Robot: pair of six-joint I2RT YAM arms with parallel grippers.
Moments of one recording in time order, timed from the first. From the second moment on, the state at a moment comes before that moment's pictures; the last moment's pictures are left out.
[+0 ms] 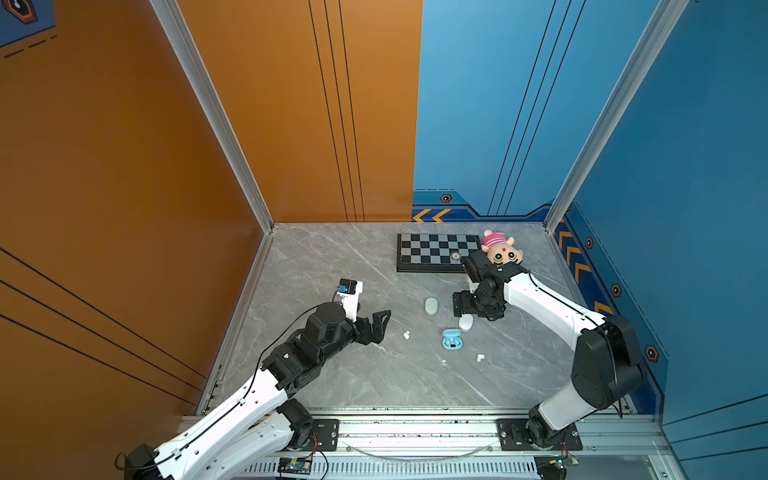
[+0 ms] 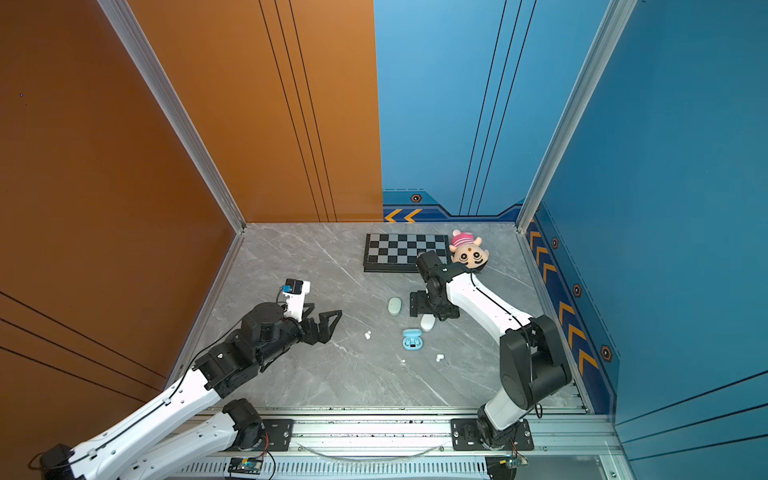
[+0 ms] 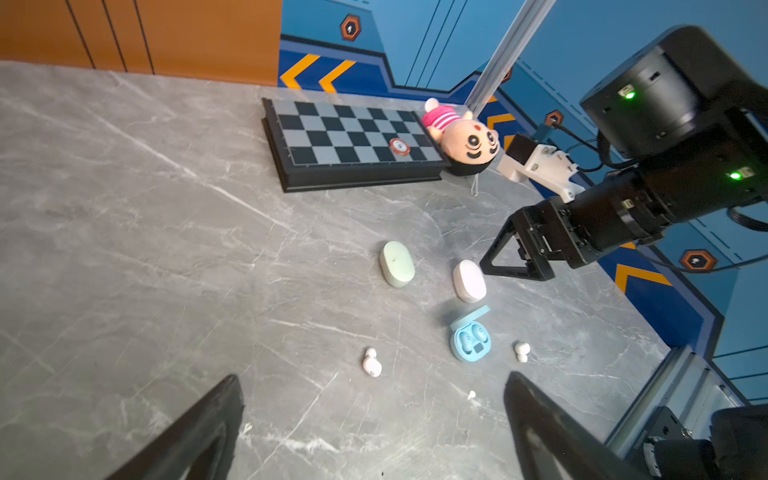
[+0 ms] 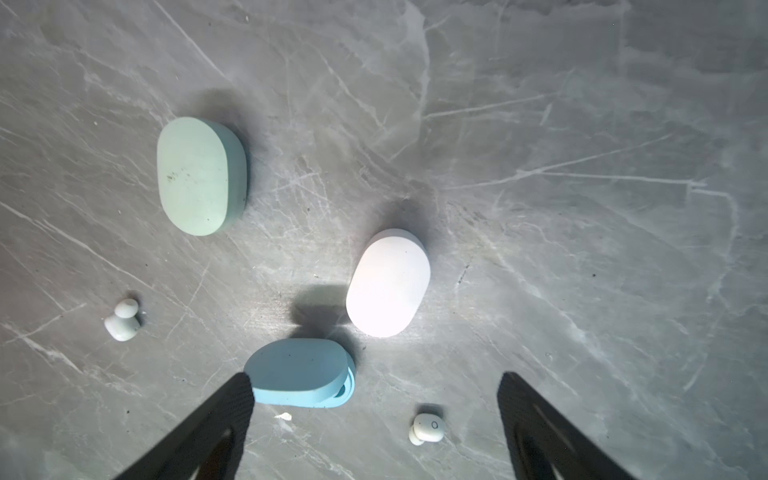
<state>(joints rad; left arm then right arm) -0.68 0.78 0.64 -0.30 -0.07 -0.46 0.46 1.62 1.22 -0.96 0.00 0.45</state>
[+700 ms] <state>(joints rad) -0.64 0.82 0.64 -0.33 -0.01 -0.50 0.53 1.67 1.14 -0.98 0.03 0.45</state>
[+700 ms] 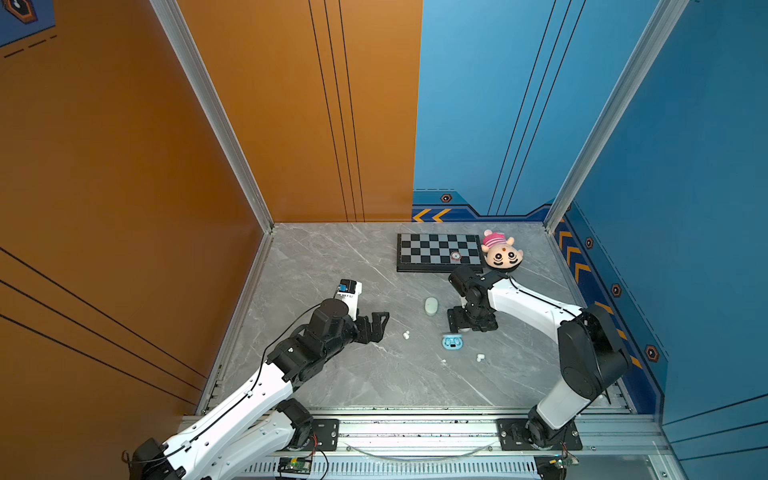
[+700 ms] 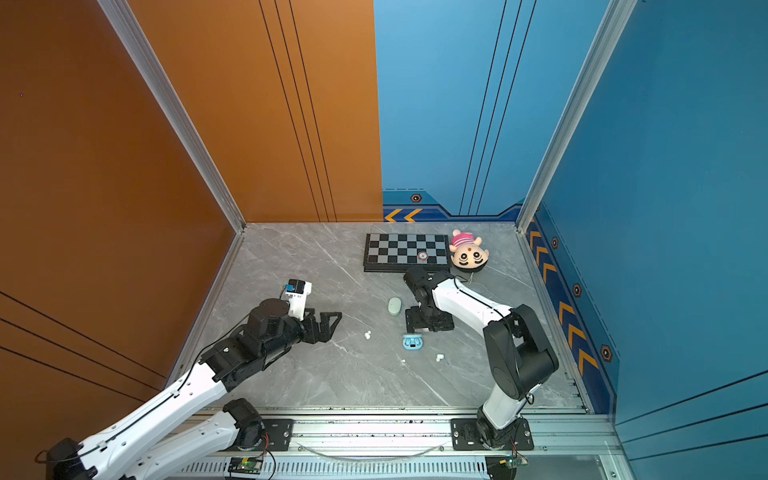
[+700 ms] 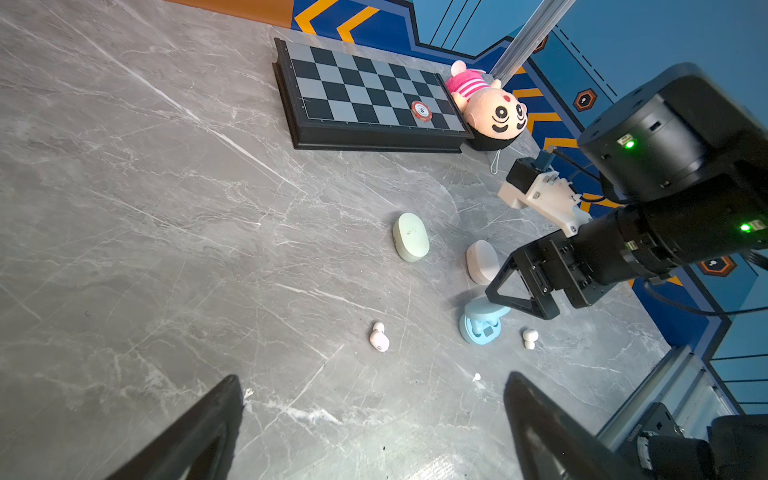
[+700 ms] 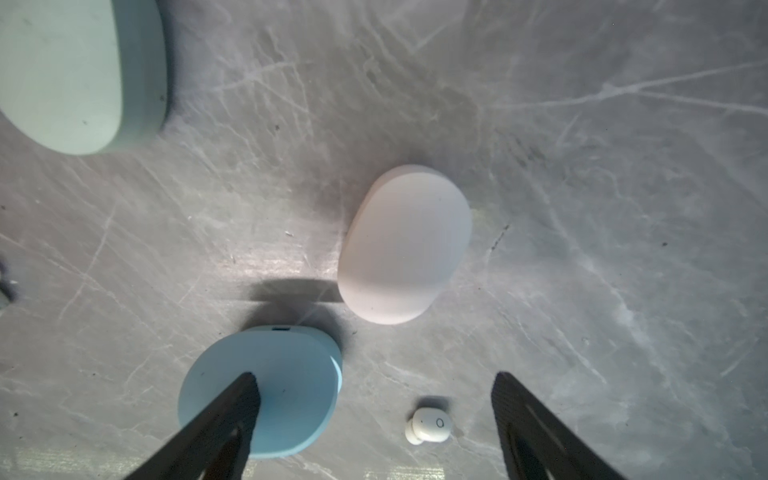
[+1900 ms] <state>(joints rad) -0.62 0.76 0.62 -0.33 -0.01 -0.53 0.45 1.80 1.22 -0.92 -0.07 0.52</state>
